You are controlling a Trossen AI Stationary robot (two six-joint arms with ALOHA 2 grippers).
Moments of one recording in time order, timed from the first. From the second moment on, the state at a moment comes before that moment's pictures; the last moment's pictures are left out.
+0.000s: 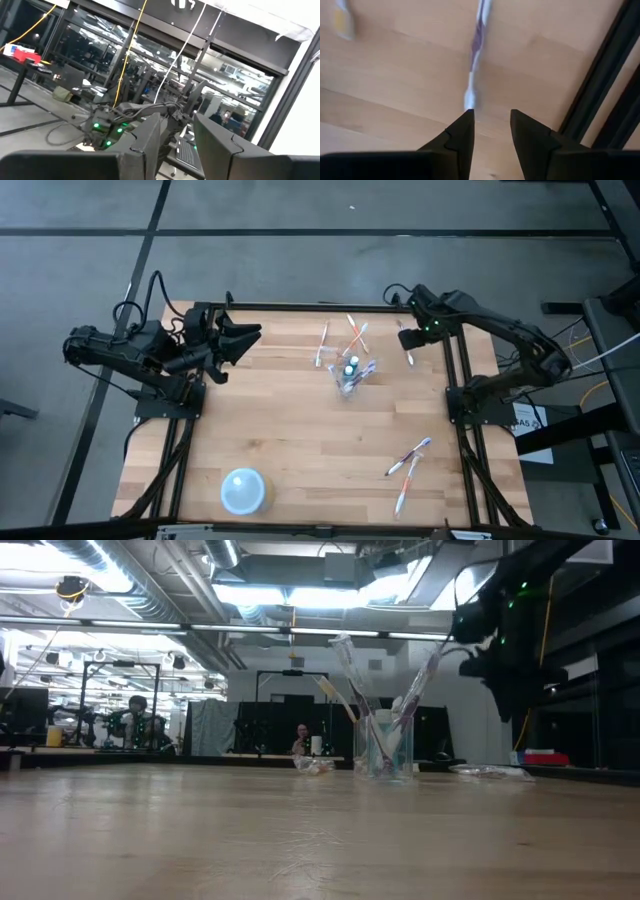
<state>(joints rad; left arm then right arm) -0.24 0.84 0.98 0.21 -0.51 -0.33 -0.82 1.37 0.98 -1.08 0.04 0.41</state>
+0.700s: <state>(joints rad) -0.24 0.84 0.98 0.23 -0.51 -0.35 -0.84 1.71 0.97 -0.90 -0.03 0.35</state>
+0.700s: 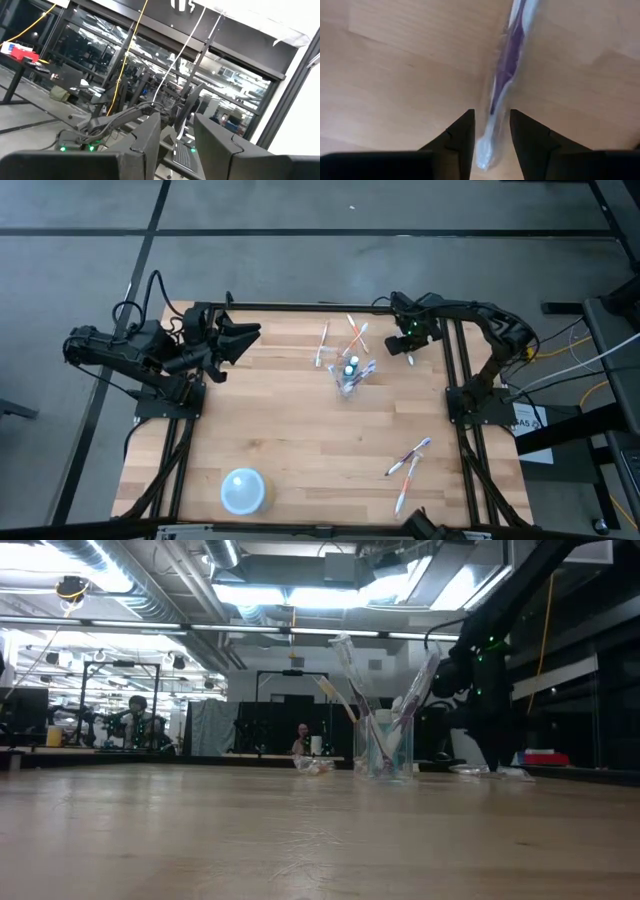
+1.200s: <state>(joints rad) -0.24 0.84 0.98 0.23 -0.53 -0.33 -0.79 1.49 0.97 -0.93 -0.16 0.36</state>
